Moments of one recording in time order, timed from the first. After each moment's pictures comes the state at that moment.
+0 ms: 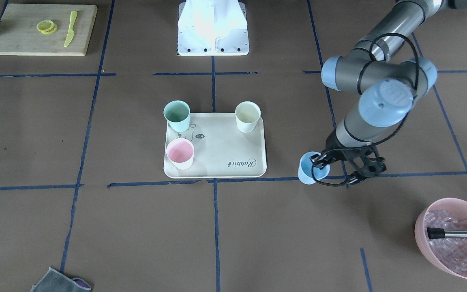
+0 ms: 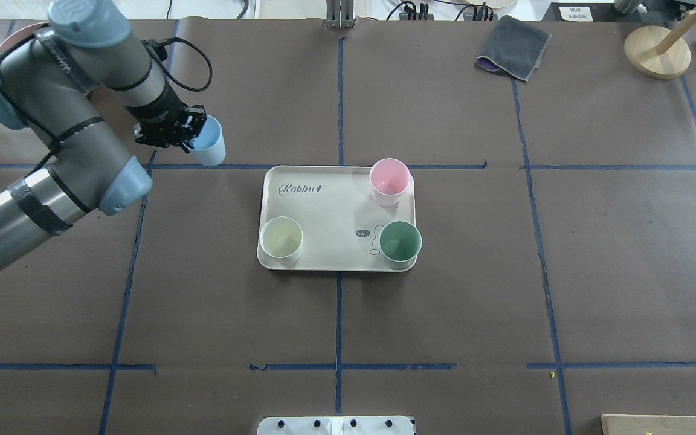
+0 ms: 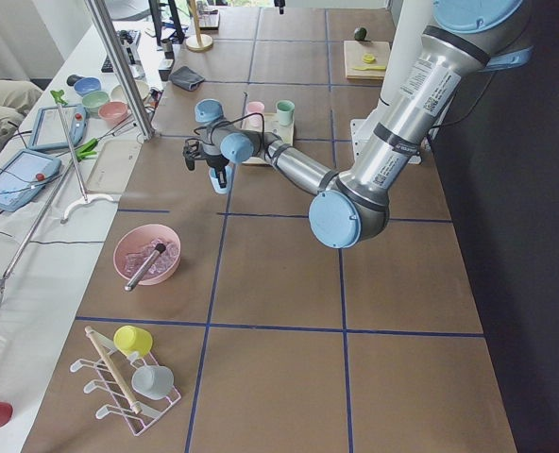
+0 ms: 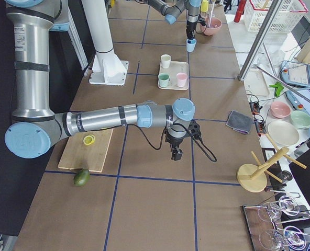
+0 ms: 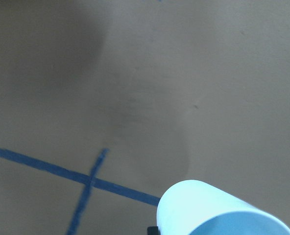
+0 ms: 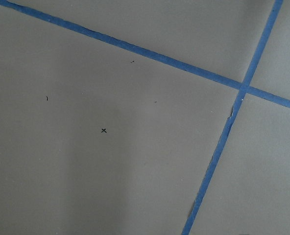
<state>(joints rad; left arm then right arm) -0.85 -2.20 -1.46 -1.71 -2.16 -1.33 1.41 -1.62 1.81 -1.72 2.33 -0.20</state>
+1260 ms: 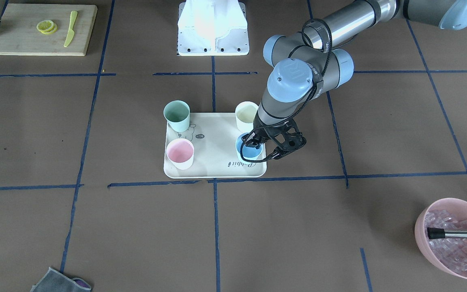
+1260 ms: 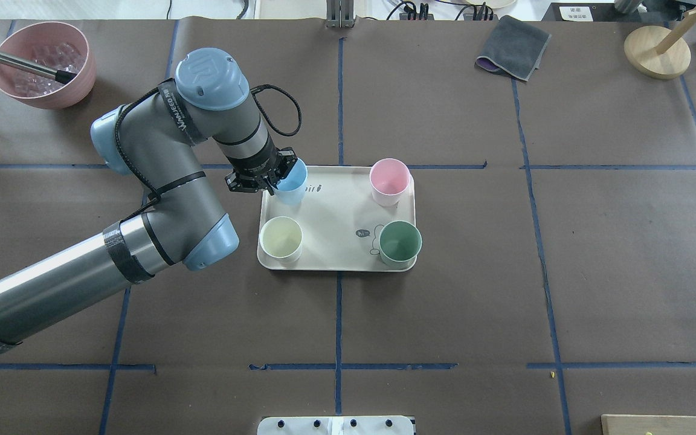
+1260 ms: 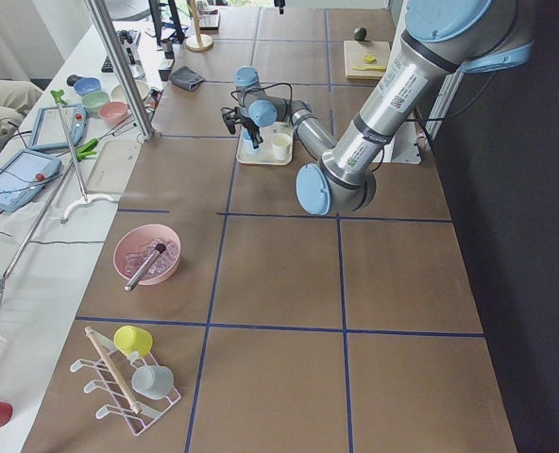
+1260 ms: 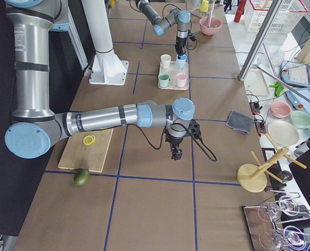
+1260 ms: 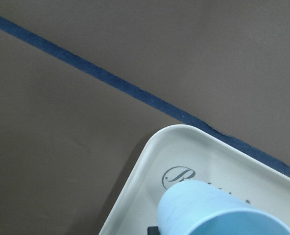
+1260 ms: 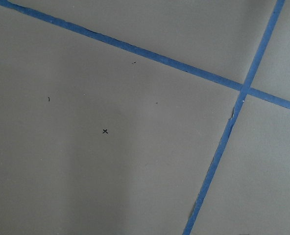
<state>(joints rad) -0.68 -2.32 -1.45 -1.71 -2.07 -1.55 1.41 -1.62 1.81 -1.72 2.34 -0.20</state>
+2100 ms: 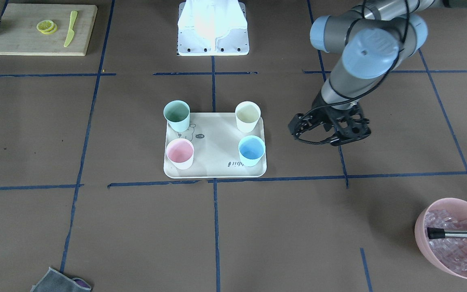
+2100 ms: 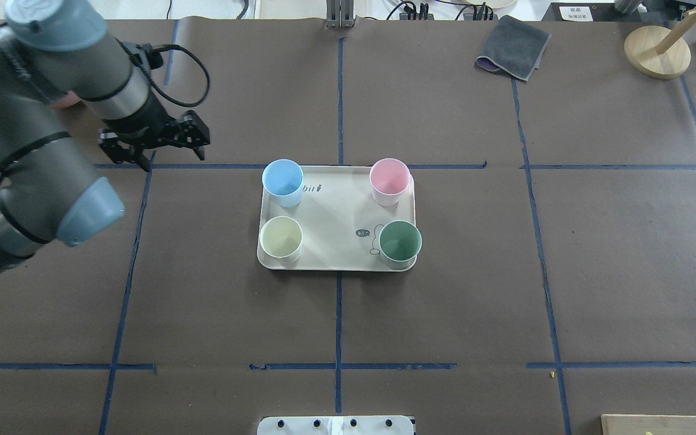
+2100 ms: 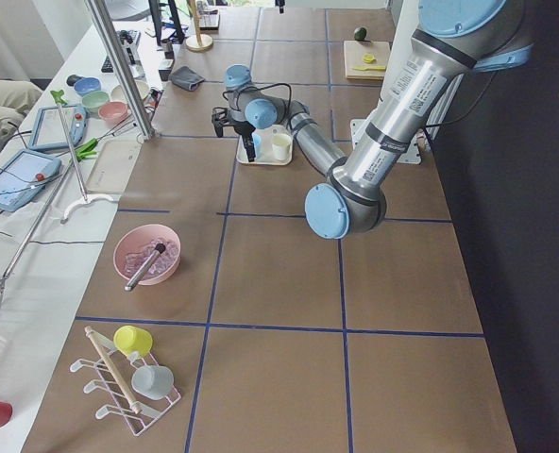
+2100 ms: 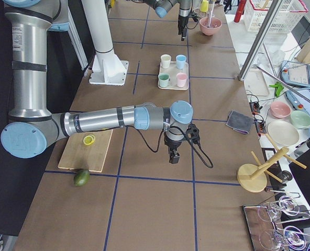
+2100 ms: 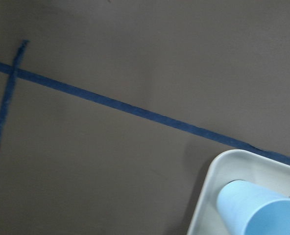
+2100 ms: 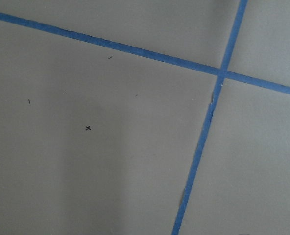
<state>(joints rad) -0.89 -2.06 -1.79 -1.48 -2.19 -1.07 1.46 -1.64 1.80 -1.72 2.33 -0.14</state>
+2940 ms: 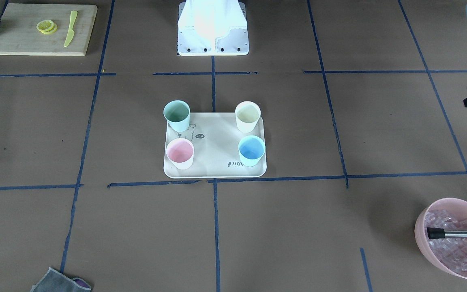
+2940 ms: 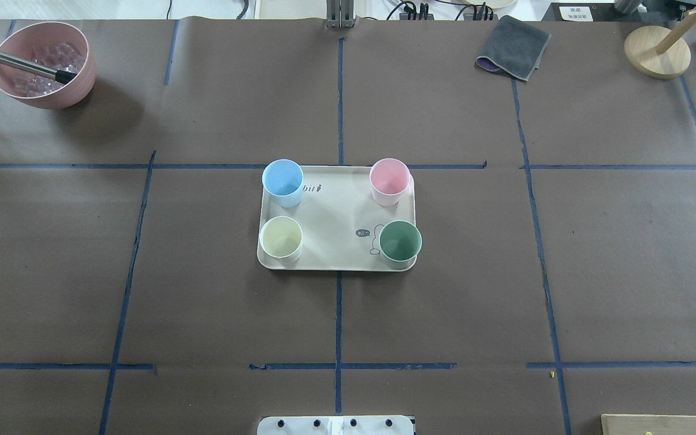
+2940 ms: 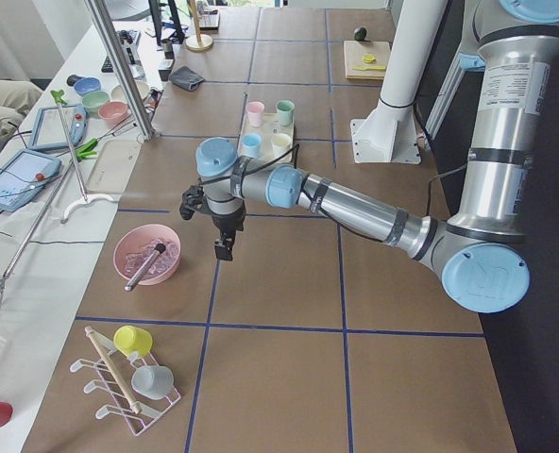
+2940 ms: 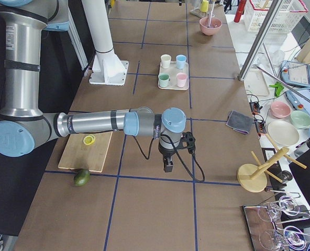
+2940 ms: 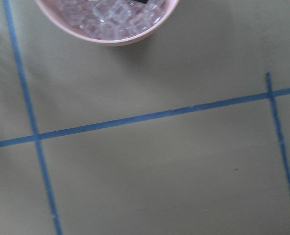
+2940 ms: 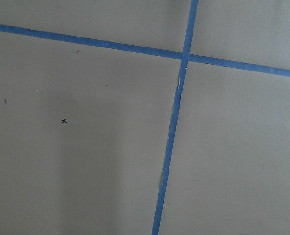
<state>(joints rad) -1.44 -1.59 -1.84 -1.43 -2.34 -0.03 1.52 -1.68 1.81 -1.72 2.33 -0.13</state>
